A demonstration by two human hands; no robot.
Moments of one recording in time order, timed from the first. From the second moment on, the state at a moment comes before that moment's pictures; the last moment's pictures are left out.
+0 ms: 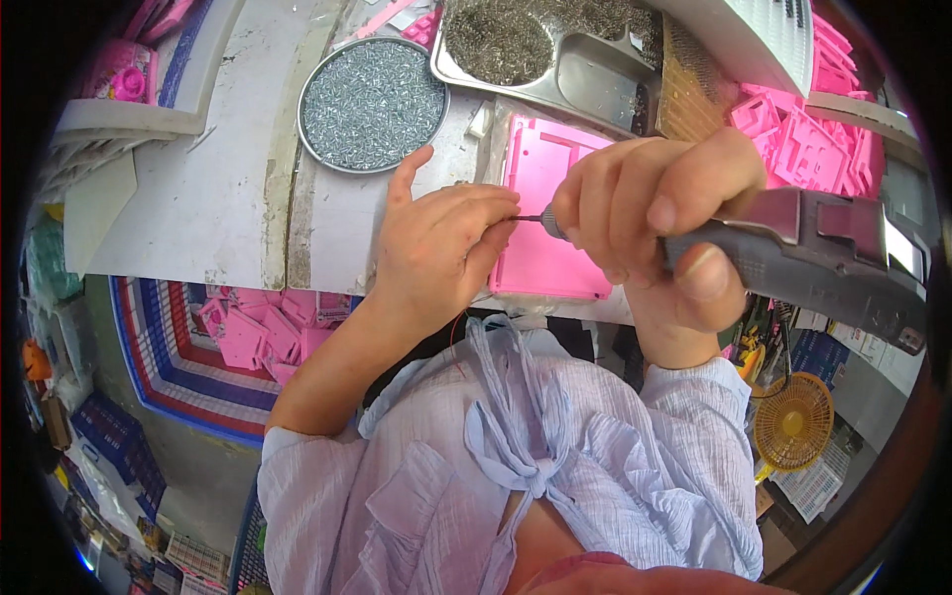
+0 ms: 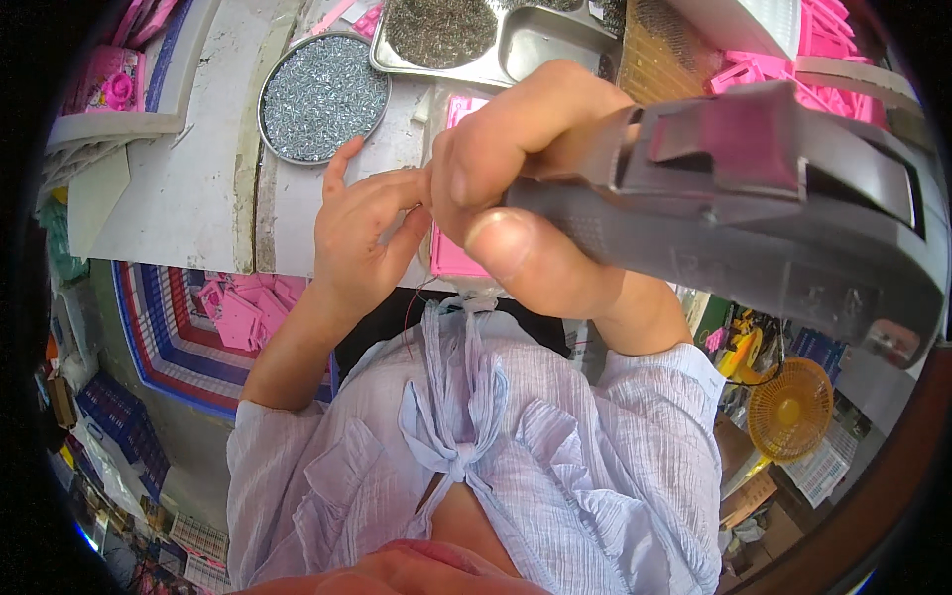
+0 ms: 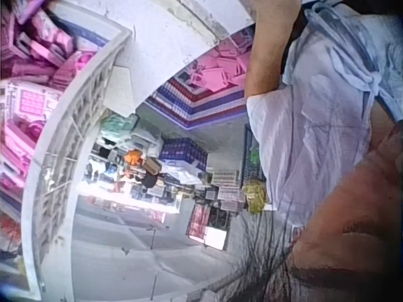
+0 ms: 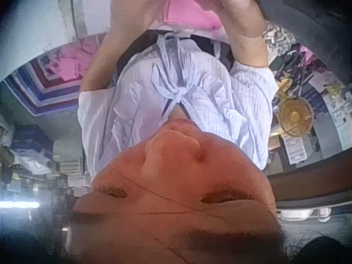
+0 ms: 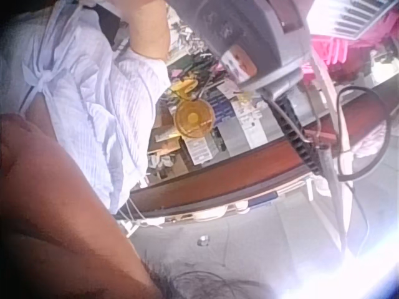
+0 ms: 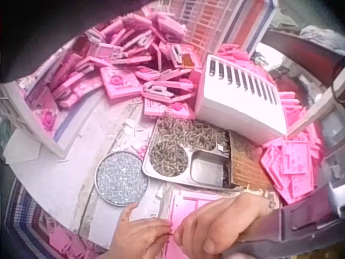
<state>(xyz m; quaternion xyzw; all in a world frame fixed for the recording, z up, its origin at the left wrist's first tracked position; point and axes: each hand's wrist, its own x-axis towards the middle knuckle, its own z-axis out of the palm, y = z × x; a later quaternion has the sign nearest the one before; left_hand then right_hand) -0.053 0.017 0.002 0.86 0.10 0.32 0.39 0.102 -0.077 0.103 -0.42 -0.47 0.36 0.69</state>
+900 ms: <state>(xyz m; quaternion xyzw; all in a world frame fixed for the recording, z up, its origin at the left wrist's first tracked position) -0.053 0.126 -0.026 0.93 0.23 0.28 0.11 0.086 -0.090 0.075 -0.49 -0.54 0.37 0.58</state>
